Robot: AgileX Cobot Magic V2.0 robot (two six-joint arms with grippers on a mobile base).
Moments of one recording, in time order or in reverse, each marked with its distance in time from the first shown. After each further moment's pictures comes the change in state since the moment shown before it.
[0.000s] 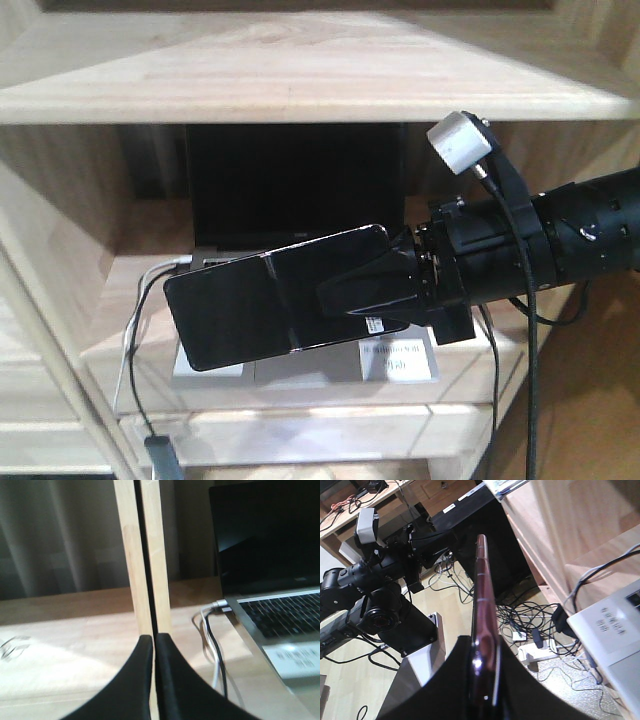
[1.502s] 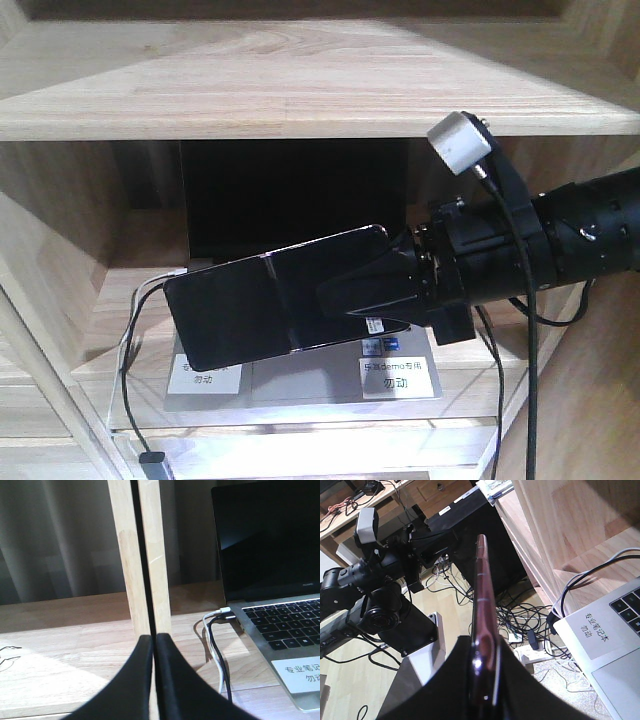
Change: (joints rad) left arm 0.000 0.000 0.000 0.000 0.000 0.000; right arm 0.000 0.000 0.000 0.000 0.001 0.000
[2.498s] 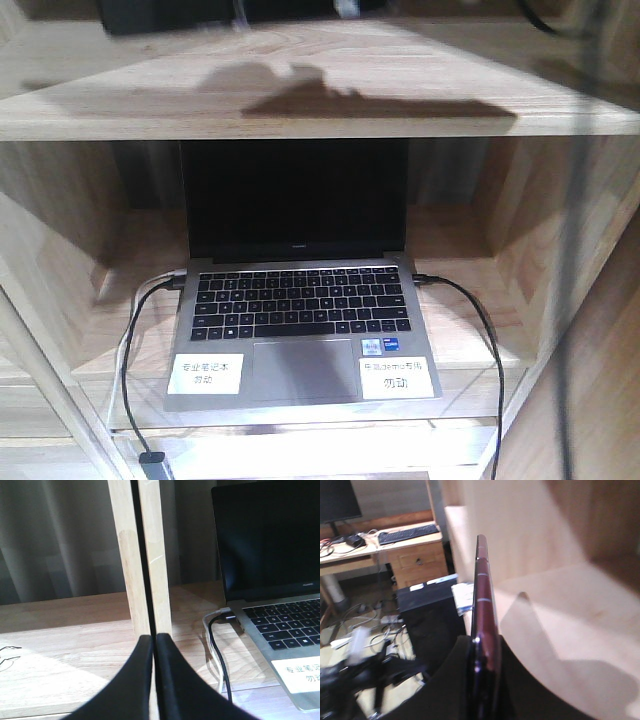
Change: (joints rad) left arm 0.000 0.000 0.000 0.000 0.000 0.000; right arm 0.004 0.234 -0.864 -0.030 0.009 0.239
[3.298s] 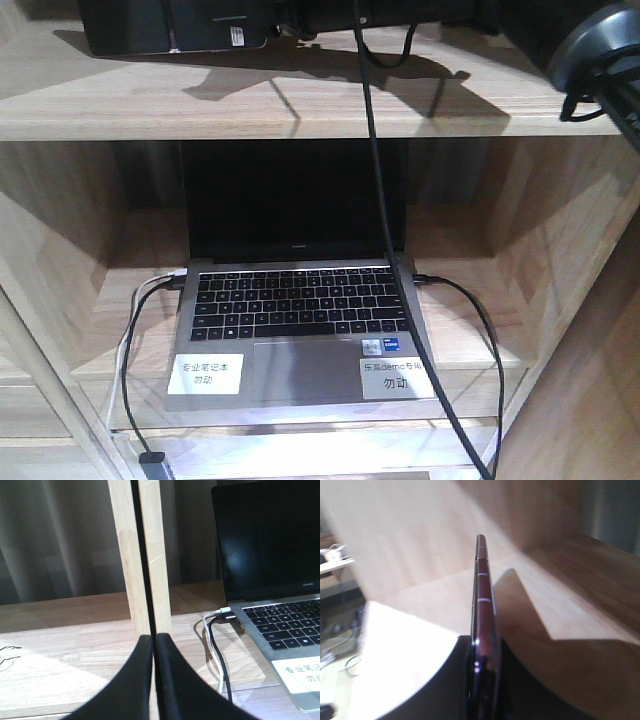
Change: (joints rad) left arm 0.000 0.000 0.000 0.000 0.000 0.000; right arm 0.101 0.442 -0.329 -0.028 -0.206 0.025
